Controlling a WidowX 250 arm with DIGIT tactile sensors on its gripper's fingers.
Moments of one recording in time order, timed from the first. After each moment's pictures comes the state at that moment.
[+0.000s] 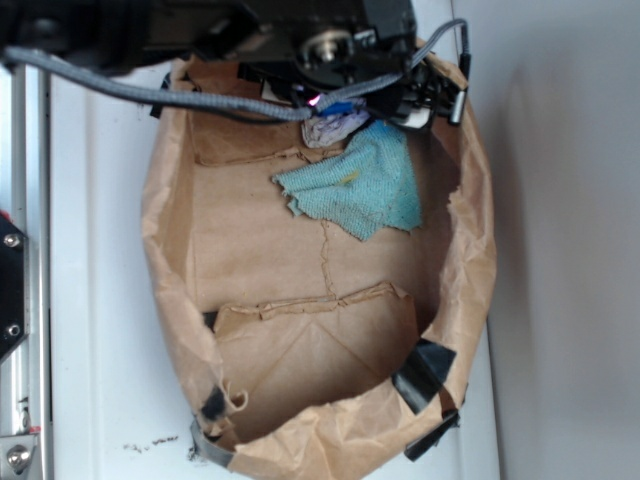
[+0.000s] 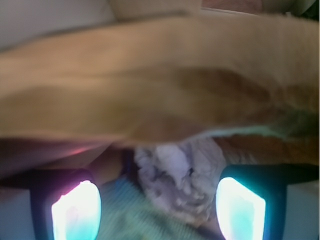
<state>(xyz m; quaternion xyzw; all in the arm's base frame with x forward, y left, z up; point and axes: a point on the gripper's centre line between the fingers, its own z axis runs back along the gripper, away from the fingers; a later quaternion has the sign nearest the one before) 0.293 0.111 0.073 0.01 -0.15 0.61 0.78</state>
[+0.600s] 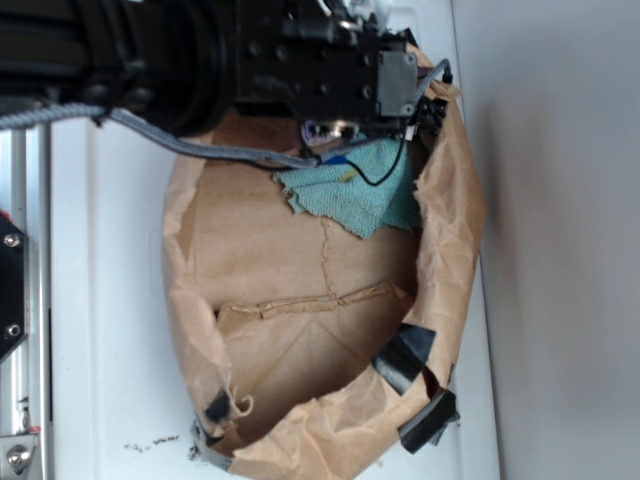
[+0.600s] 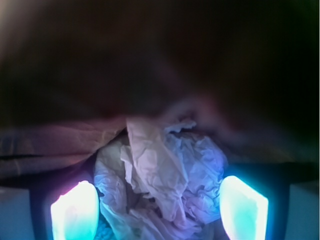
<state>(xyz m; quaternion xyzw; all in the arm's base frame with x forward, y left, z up) 0.295 0.118 0.040 0.08 -0.16 0.61 0.77</state>
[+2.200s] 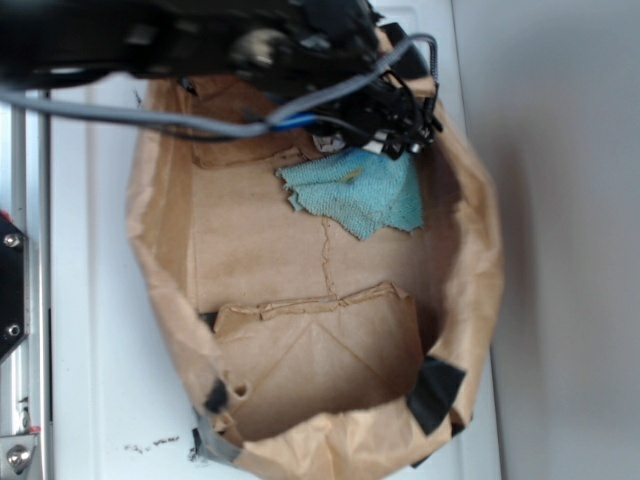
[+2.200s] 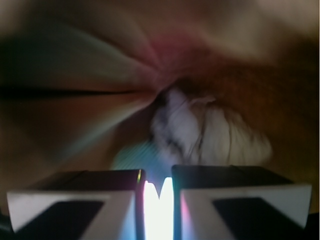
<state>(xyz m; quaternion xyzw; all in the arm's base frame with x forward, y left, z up) 0.291 0.075 0.120 -0.10 -0.22 0.51 0.83</state>
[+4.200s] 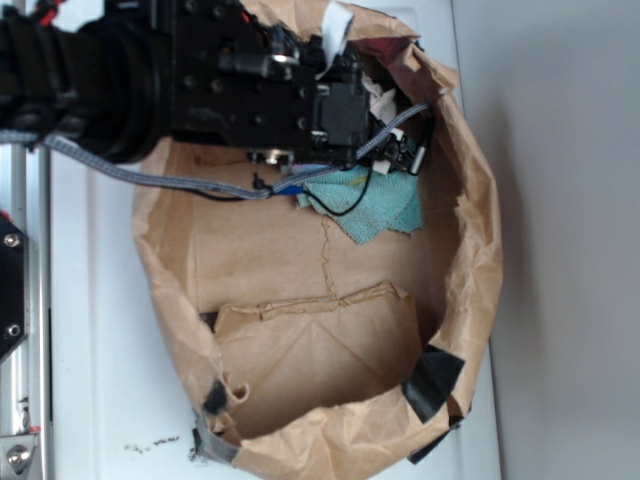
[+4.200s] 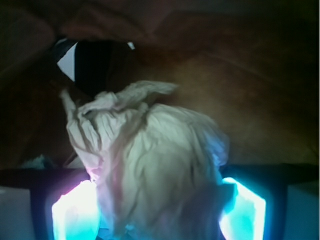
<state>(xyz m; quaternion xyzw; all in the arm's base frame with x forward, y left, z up) 0.290 0.102 0.031 0.04 -0.19 0.53 0.83</state>
